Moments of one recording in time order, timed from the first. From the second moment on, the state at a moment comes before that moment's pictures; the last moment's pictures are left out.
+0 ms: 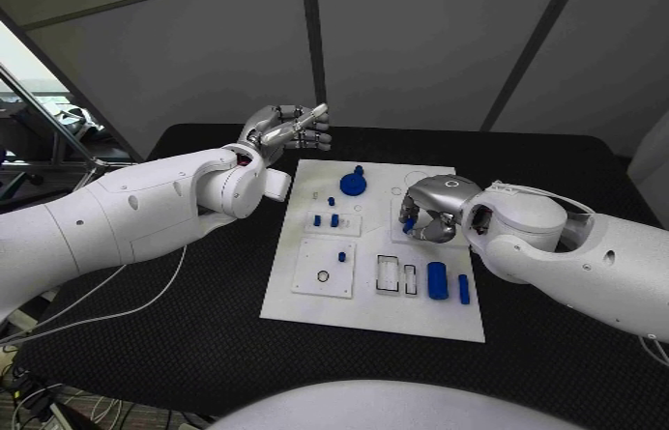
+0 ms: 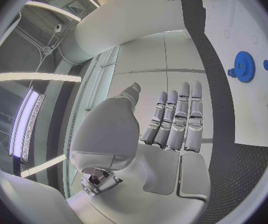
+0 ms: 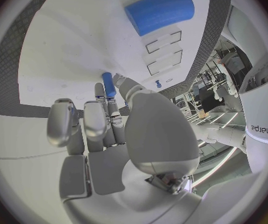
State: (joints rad) left arm 1.14 -0.75 0.04 1.31 -0.10 -0.28 0.36; left_hand 1.26 -0.08 0.20 0.20 0.12 0.71 0.19 0.55 0.07 0.72 0.18 0.65 0.06 1.05 0.13 0.17 0.19 0.19 0.89 0.24 0.20 0.68; right arm 1.09 -0.76 0.04 1.60 -1.81 -0.03 -0.27; right_hand 1.37 -0.12 0.35 0.04 0.19 1.03 0.13 0.10 0.08 1.11 0.07 0.23 0.10 1.47 0.00 1.24 1.04 0.06 1.36 0.10 1.36 1.31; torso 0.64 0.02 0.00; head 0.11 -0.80
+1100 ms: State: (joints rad) left arm 1.14 -0.75 0.04 1.31 -0.10 -0.27 0.36; left_hand 1.26 -0.09 0.20 0.20 0.12 0.70 0.19 0.55 0.07 0.73 0.19 0.64 0.06 1.05 0.13 0.16 0.18 0.19 0.90 0.24 0.19 0.66; right arm 1.09 -0.79 0.04 1.79 -1.78 -0.23 -0.23; right_hand 1.43 -0.09 0.47 -0.03 0.17 1.13 0.13 0.14 0.09 1.21 0.06 0.23 0.11 1.47 -0.02 1.28 1.10 0.06 1.42 0.09 1.43 1.31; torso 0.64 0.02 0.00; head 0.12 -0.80
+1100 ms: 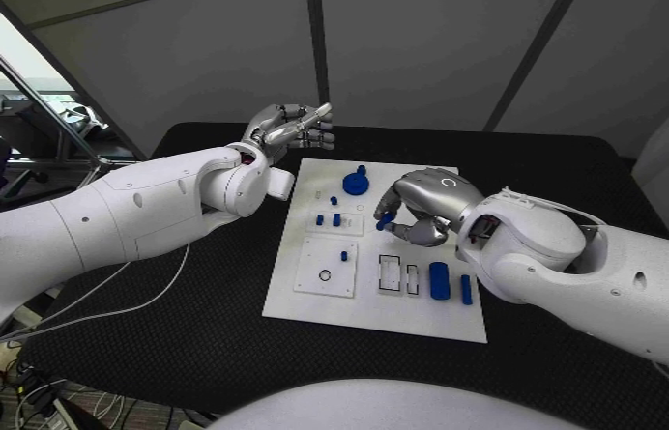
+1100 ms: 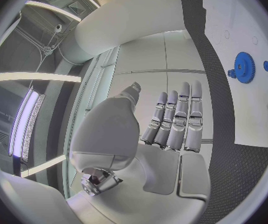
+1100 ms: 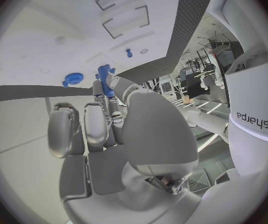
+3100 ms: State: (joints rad) left arm 1.14 -0.73 0.04 1.30 -0.10 -0.26 0.36; left_hand 1.26 -0.08 0.20 0.20 0.12 0.70 0.19 0.55 0.07 0.73 0.19 0.63 0.06 1.05 0.13 0.15 0.18 0.19 0.90 0.24 0.18 0.65; right arm 1.02 -0.54 -0.03 1.62 -1.80 -0.15 -0.10; right_hand 1.43 -0.10 0.47 -0.04 0.18 1.12 0.14 0.12 0.09 1.21 0.06 0.20 0.11 1.47 -0.02 1.28 1.09 0.06 1.43 0.09 1.43 1.31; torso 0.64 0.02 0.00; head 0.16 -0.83
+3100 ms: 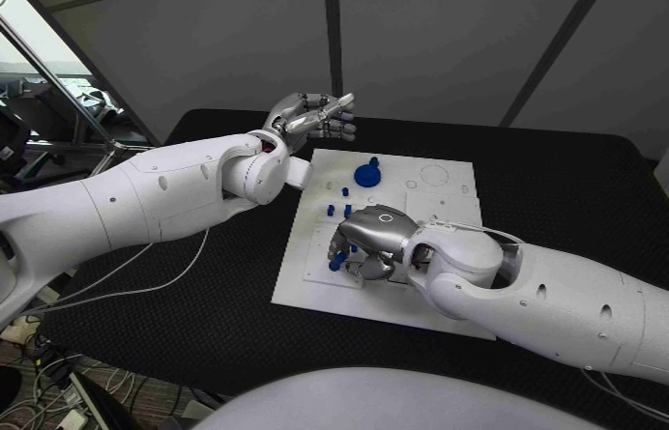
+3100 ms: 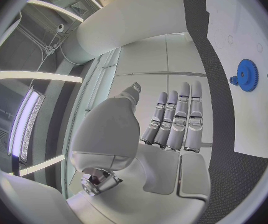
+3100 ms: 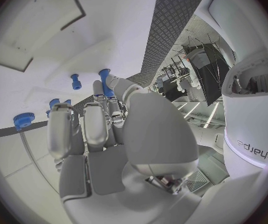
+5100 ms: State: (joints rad) left arm 1.14 -0.74 0.04 1.29 -0.10 -0.25 0.36; left_hand 1.27 -0.08 0.20 0.20 0.12 0.70 0.19 0.55 0.07 0.73 0.19 0.63 0.06 1.06 0.14 0.14 0.17 0.19 0.89 0.24 0.18 0.64; right arm 1.03 -0.99 0.00 1.88 -1.47 -0.39 -0.21; right_hand 1.31 -0.16 -0.14 0.27 0.23 0.93 0.14 0.17 0.09 1.32 0.05 0.68 0.49 1.47 -0.03 1.33 1.15 0.06 1.43 0.08 1.42 1.31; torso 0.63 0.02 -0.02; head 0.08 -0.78
